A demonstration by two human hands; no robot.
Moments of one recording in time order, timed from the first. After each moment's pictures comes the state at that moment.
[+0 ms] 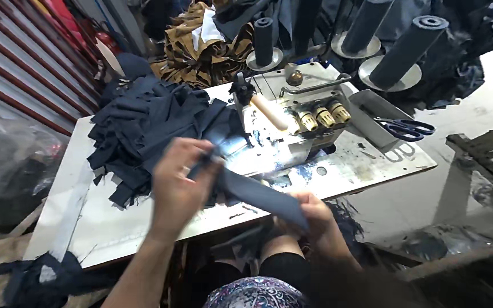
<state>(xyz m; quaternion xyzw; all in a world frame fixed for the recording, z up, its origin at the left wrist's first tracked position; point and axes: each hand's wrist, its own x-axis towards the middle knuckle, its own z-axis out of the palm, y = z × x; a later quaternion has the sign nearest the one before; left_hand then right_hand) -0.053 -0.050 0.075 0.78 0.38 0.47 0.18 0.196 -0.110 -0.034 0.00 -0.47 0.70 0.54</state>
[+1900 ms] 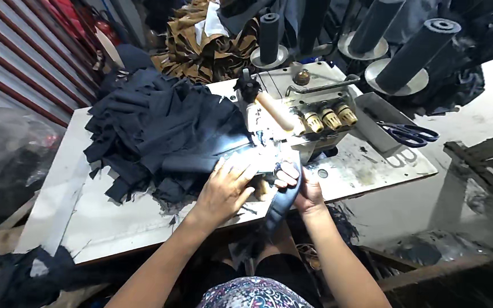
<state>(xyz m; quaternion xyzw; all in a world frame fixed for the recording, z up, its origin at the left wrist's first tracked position) -0.024 -0.029 -0.021 0.92 0.31 0.25 -0.02 0.213 -0.054 -0.081 -0.01 -0.23 0.74 0.63</state>
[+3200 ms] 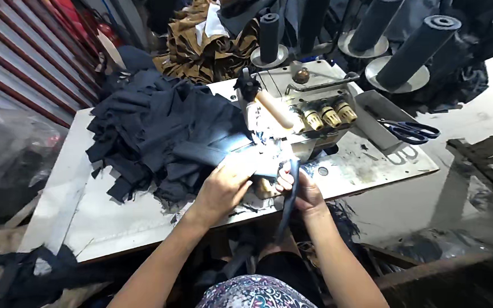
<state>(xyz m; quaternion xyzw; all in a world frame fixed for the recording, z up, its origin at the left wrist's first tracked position) -0.027 -0.024 -0.019 0.92 0.28 0.27 0.00 0.215 -0.064 -0.086 -0.15 -0.28 0.73 0.61</state>
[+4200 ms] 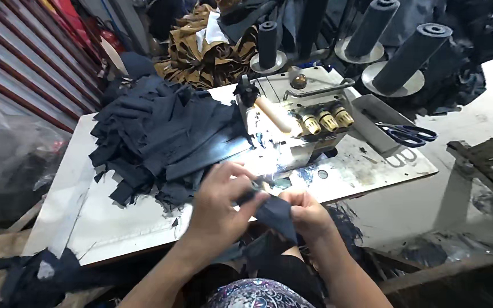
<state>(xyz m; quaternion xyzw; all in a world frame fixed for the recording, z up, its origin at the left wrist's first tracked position) -0.018 -0.078 0.057 0.83 0.35 0.41 0.15 0.187 -0.102 -0.024 -0.02 -0.49 0.69 0.52</state>
